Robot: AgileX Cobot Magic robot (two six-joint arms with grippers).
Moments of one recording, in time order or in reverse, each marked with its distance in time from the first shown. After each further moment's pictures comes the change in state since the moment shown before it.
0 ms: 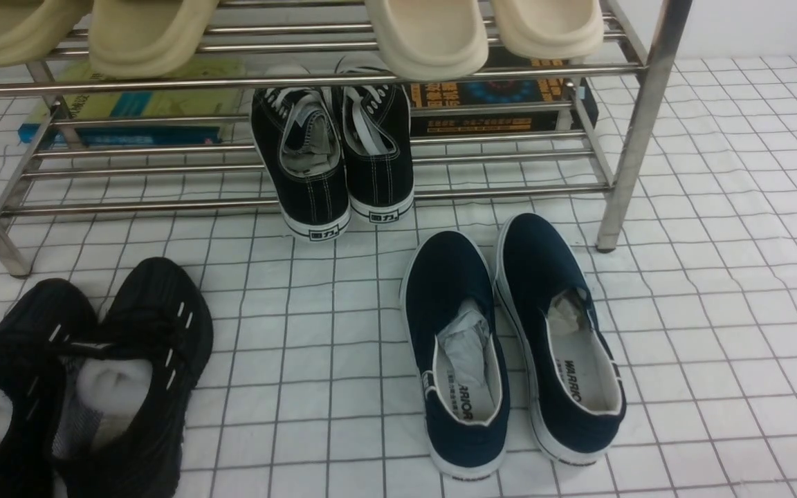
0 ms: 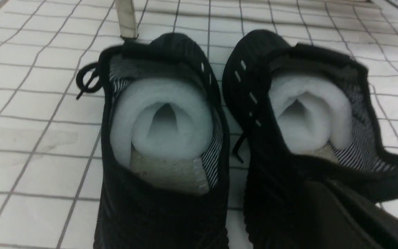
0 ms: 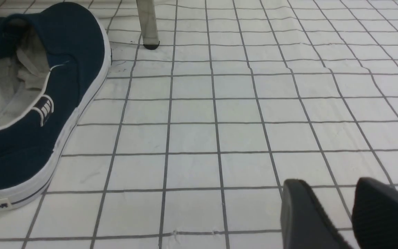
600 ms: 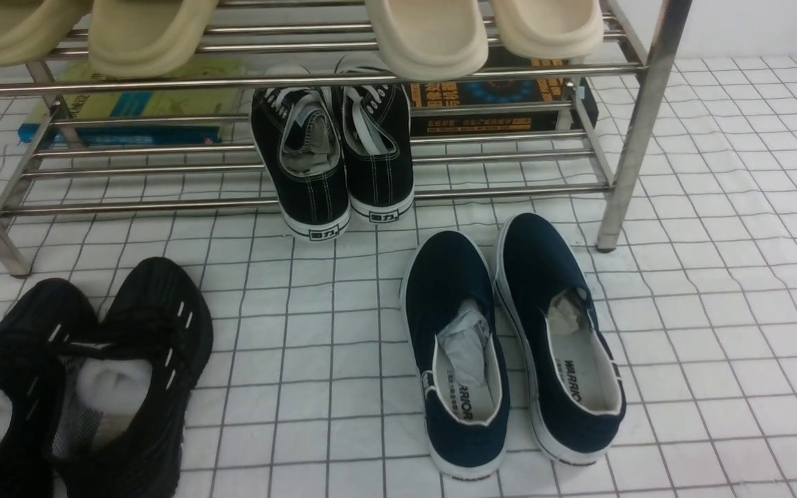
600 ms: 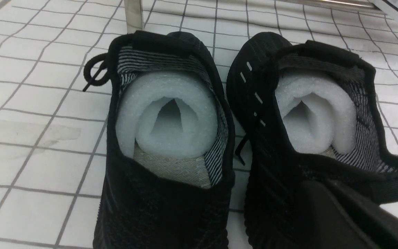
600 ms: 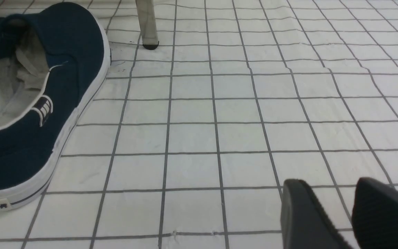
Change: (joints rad) right arm 0.000 0.000 0.000 0.000 0.000 0.000; left arm 0.000 -0.038 0.010 0.017 0.011 -0.046
